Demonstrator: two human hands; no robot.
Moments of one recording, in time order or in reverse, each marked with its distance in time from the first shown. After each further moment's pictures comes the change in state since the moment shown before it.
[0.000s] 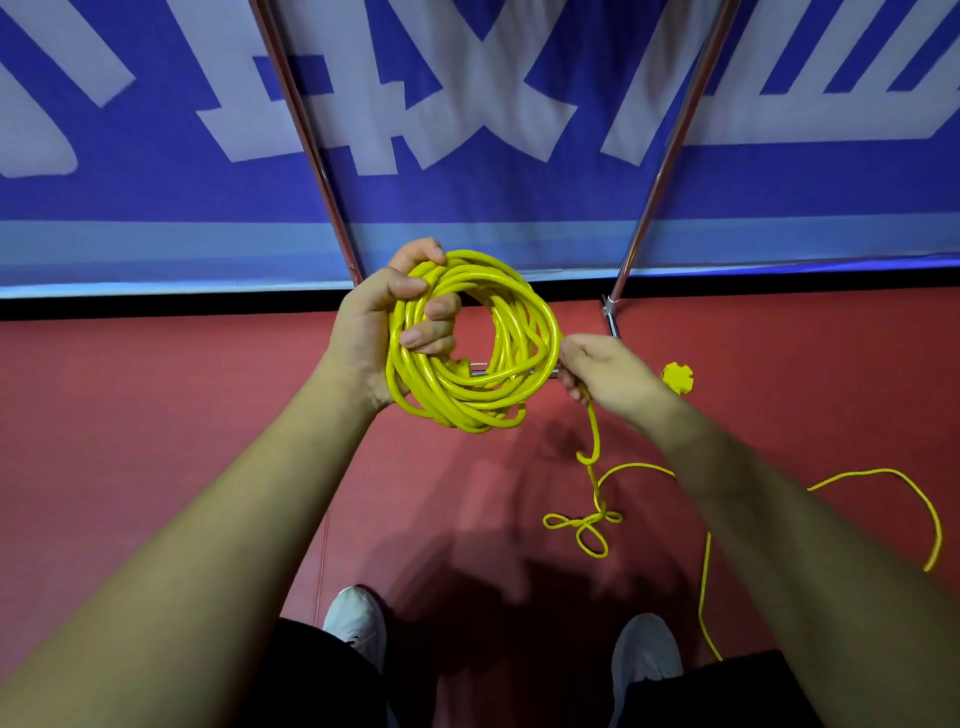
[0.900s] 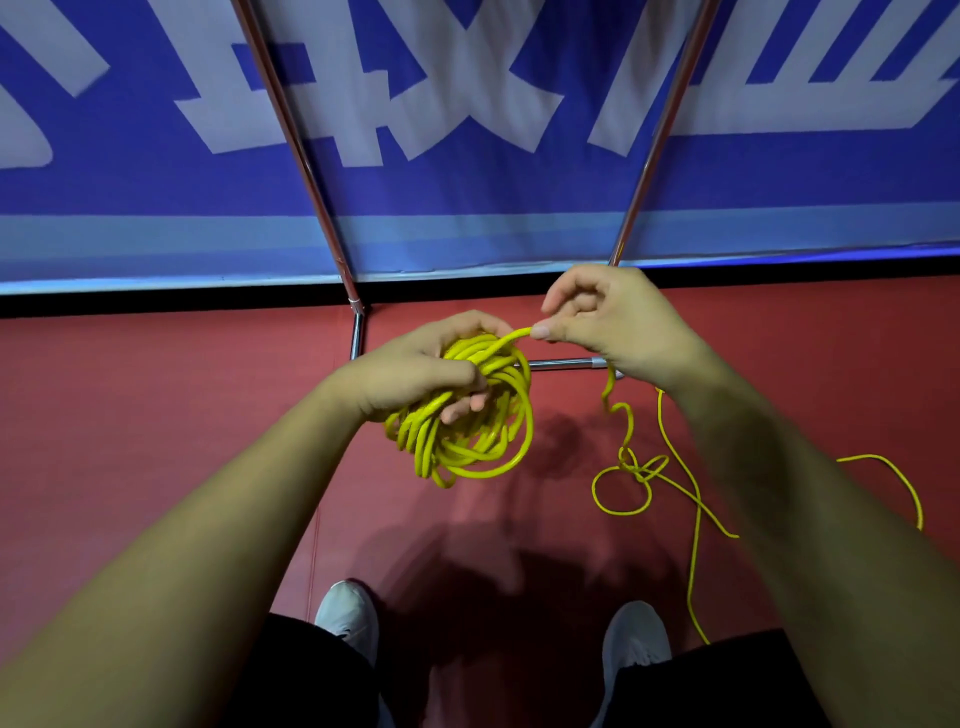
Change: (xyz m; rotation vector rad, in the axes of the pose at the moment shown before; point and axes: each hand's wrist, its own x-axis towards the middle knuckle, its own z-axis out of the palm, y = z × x) left_hand -0.005 -0.030 0.004 0.805 -0.029 -0.330; right_hand -0.027 -0.070 -0.024 -0.073 0.035 -0.189
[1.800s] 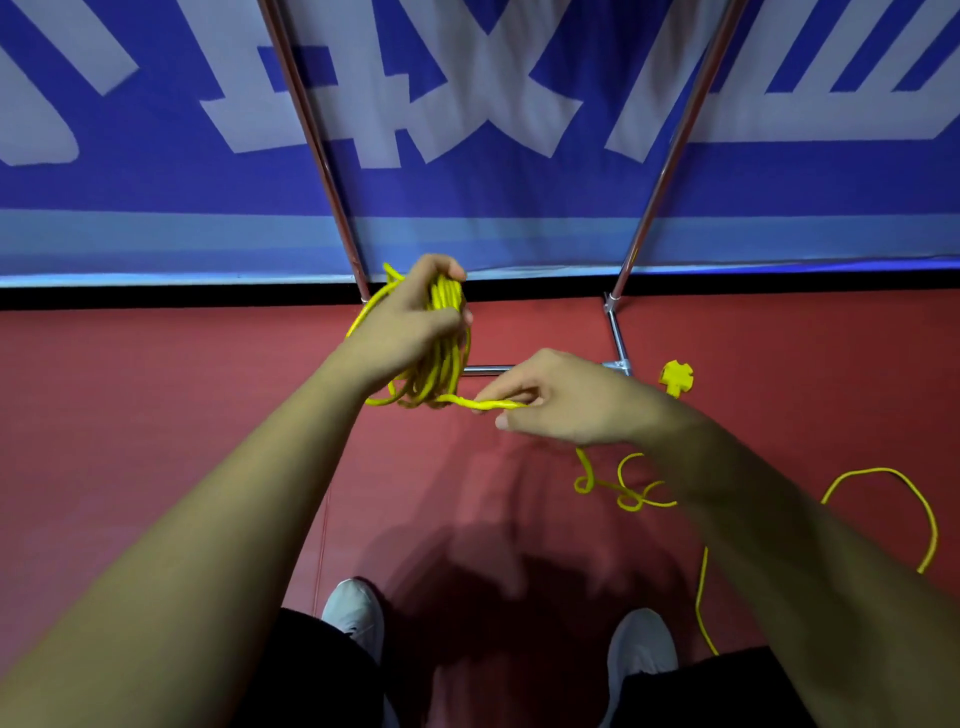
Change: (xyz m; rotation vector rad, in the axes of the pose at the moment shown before) left_hand 0.003 0.006 -0.028 0.143 0.516 0.145; right_hand -0.019 -0.003 0.051 -0.285 -0.526 -0.069
